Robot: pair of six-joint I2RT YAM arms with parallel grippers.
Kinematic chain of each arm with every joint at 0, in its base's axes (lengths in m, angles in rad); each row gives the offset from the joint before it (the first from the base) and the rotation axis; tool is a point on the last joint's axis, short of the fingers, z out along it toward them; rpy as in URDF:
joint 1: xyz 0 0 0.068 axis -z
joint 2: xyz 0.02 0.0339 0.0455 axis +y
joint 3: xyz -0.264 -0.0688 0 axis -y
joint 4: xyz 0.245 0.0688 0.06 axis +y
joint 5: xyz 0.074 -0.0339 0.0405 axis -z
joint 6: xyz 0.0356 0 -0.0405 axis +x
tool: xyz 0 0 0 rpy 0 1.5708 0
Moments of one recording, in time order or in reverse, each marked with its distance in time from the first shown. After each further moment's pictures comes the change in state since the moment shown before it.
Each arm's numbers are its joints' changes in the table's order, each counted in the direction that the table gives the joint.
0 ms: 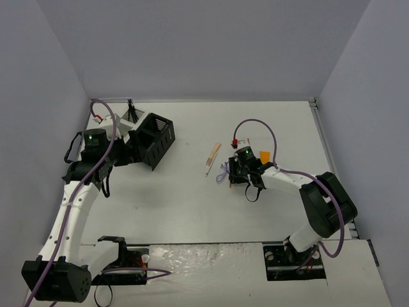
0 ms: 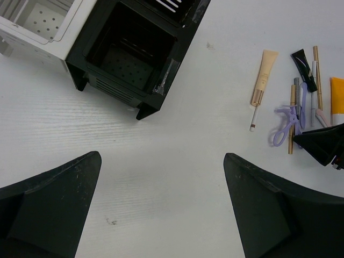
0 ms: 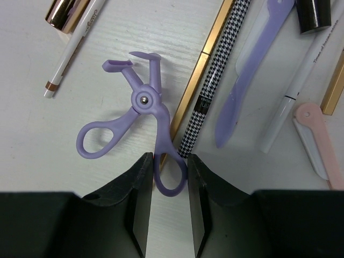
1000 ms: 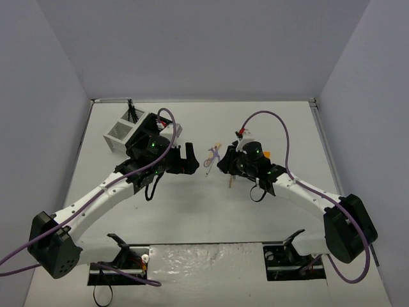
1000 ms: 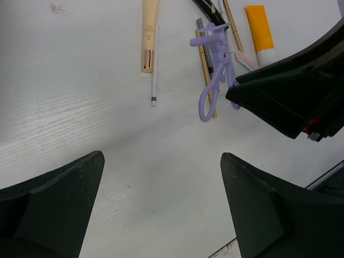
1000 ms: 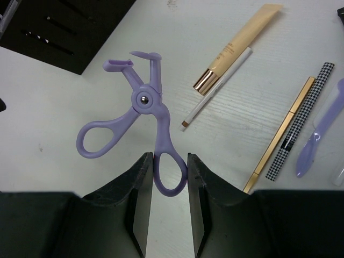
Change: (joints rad) left arm 0.597 0.196 -0.033 -0.247 -0.169 -0.205; right arm -0.033 -0.233 -0.016 -0.146 -0.144 0.162
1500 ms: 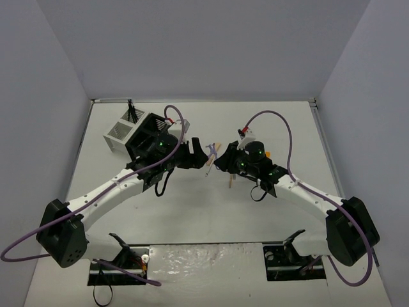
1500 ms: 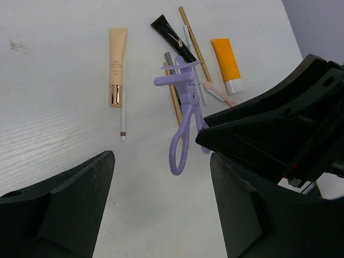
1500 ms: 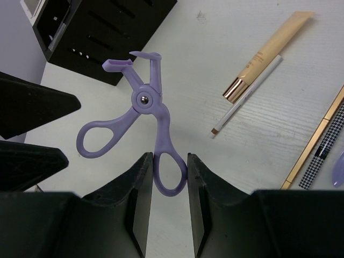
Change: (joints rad) left arm 0.036 0.104 0.000 -0.227 0.011 -0.064; right arm 0.000 -0.028 -0.017 -0.070 -0.056 0.110
